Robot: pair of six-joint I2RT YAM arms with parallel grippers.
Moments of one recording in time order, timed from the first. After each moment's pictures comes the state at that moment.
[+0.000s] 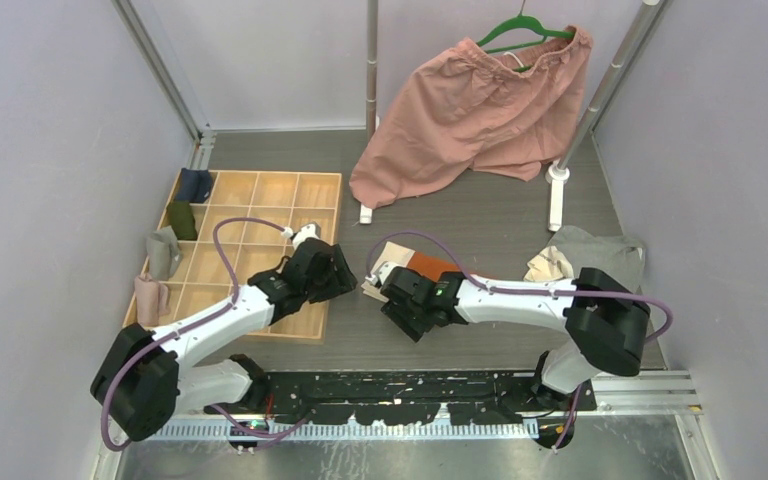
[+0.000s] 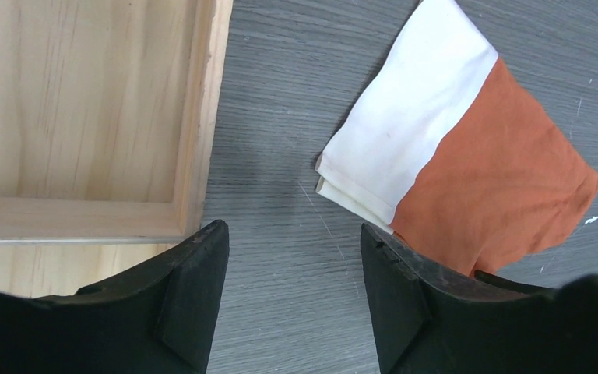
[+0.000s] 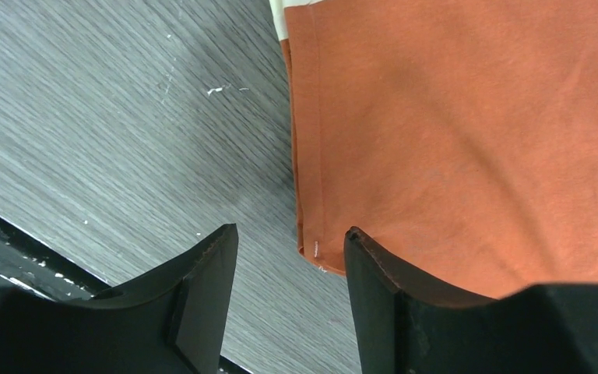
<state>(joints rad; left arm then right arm) -0.67 1.13 0.59 -0.27 -0.18 -0.89 1.11 1.52 0.89 -0.52 0.21 0.19</state>
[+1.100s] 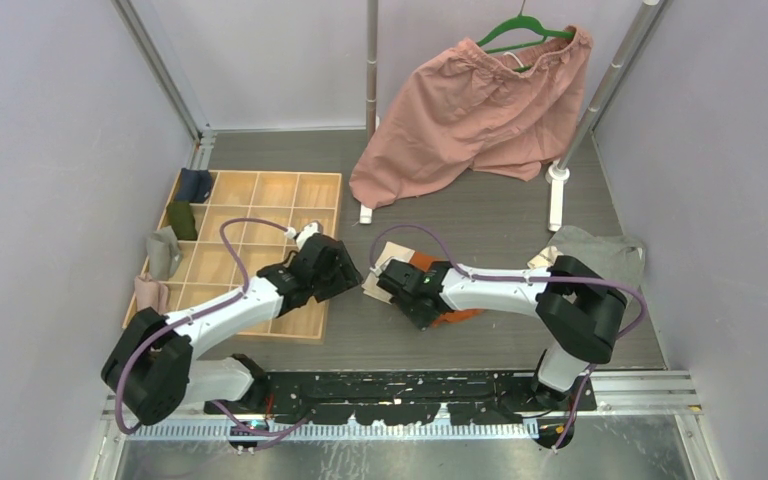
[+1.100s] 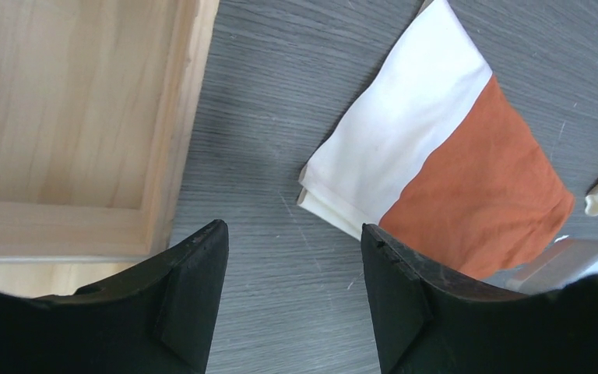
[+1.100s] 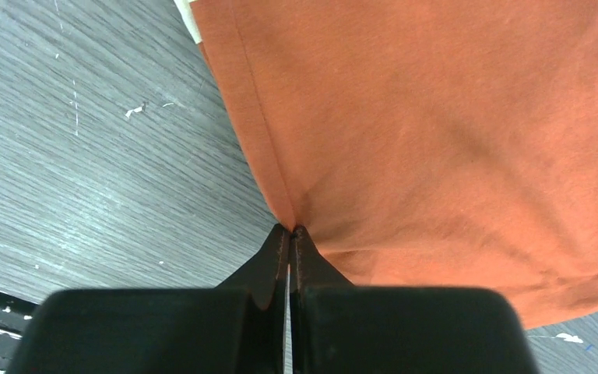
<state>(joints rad) -0.67 1.21 0.63 -0.26 -0.16 -0.97 1.05 1.66 0.97 -0.61 0.21 0.27</state>
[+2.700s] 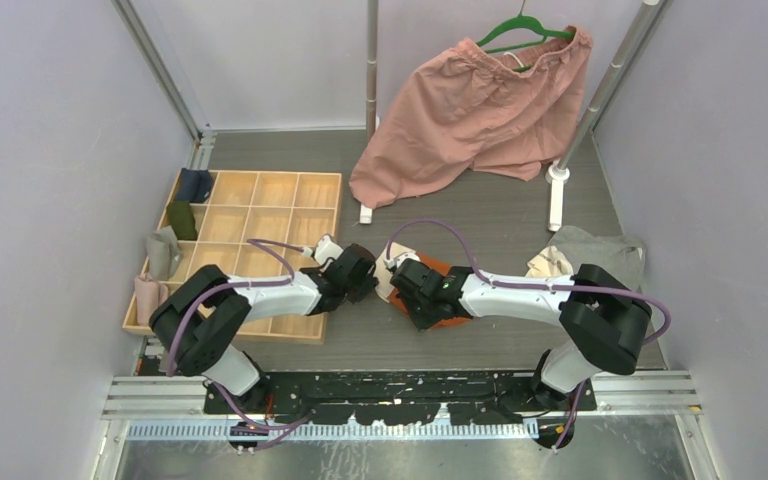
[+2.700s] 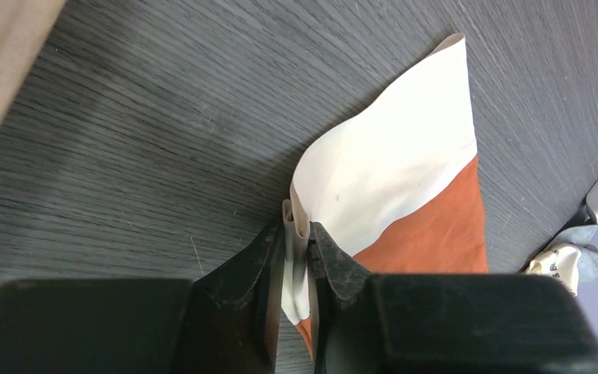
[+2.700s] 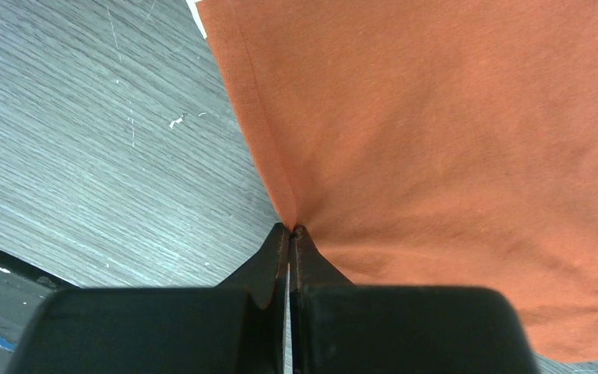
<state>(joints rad) -0.82 1.54 0.66 -0.03 -0.32 -1.44 1.02 1.54 0.84 -0.45 0.13 0.42</state>
